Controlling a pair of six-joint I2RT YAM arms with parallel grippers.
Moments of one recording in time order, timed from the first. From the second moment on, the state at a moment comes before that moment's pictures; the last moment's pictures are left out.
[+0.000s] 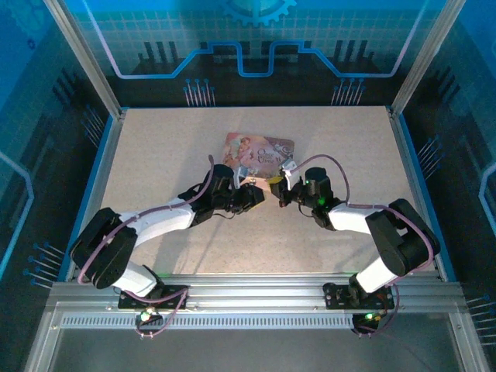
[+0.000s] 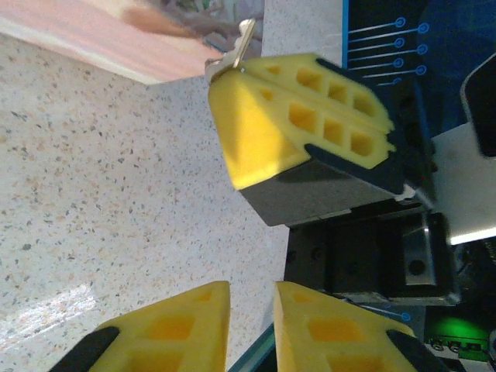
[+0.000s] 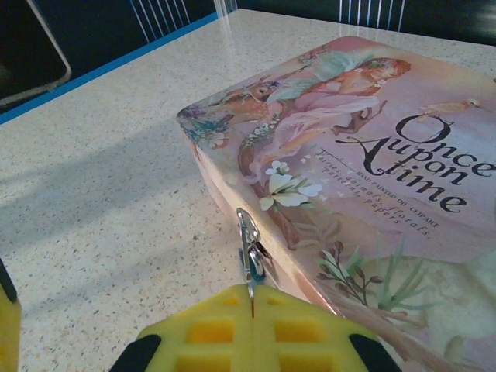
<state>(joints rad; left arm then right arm) -0.64 1.47 0.78 0.13 0.43 -1.08 0.47 1.55 0.57 0.62 -0.39 0.04</state>
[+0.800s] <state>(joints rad) -0.55 1.25 0.74 -0.16 0.10 -0.71 0.41 1.81 1.09 0.10 -0.43 0.16</state>
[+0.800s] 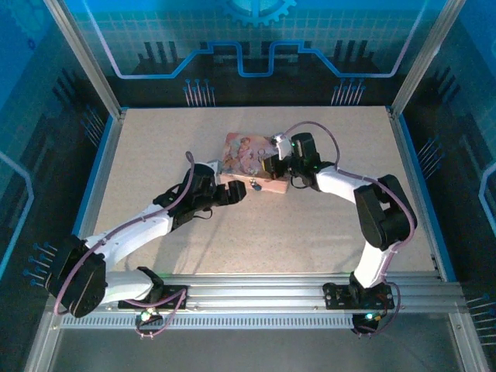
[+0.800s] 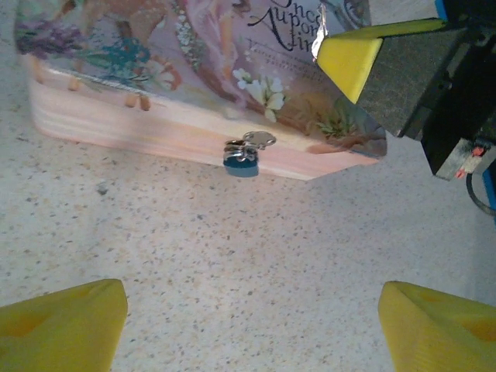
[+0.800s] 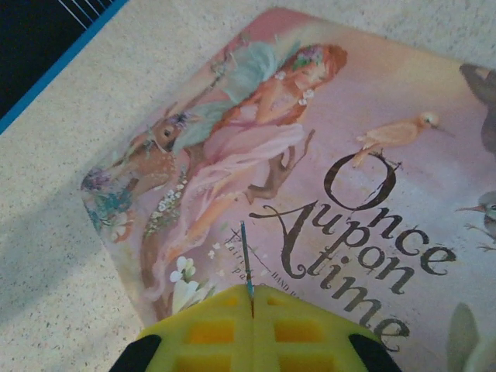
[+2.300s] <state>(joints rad) -0.49 1.24 0.55 0.14 0.21 -0.49 0.45 1.73 0.84 0.34 -0.57 0.38</state>
